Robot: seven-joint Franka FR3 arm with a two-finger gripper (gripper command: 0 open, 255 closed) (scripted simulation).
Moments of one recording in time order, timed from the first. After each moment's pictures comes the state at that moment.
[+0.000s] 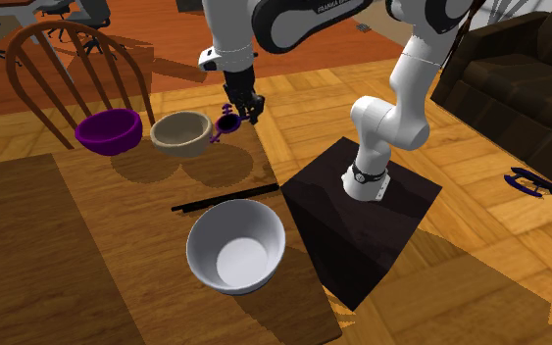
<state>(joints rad) -0.10 -0.33 -0.47 -2.08 -0.23 1.68 -0.55</state>
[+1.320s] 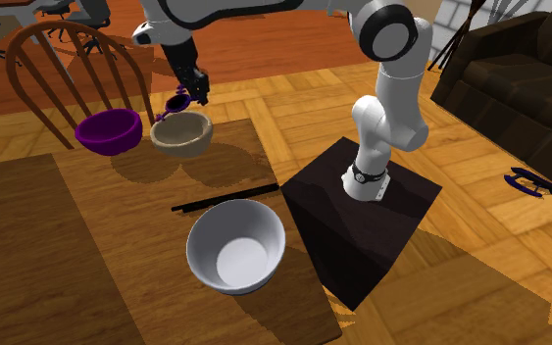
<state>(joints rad) -0.19 0.20 -0.61 -1.42 0.01 1.51 -0.83</state>
